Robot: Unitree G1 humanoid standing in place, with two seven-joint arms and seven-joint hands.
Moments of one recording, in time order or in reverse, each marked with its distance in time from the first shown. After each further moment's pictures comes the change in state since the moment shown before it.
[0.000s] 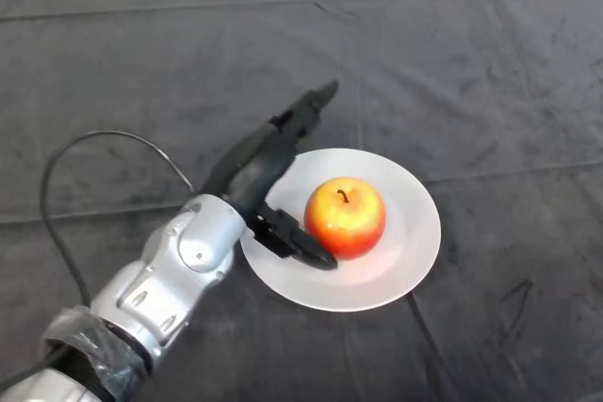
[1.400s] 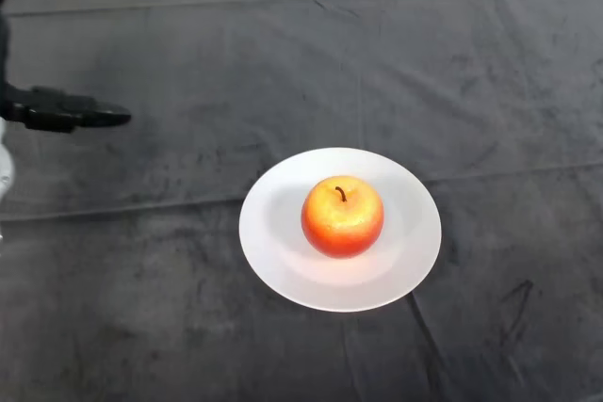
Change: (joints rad) left arm -0.106 0.225 0.522 0.279 -0.073 -0.181 0.091; right arm 0.000 0.000 0.000 0.000 0.000 0.000 0.000
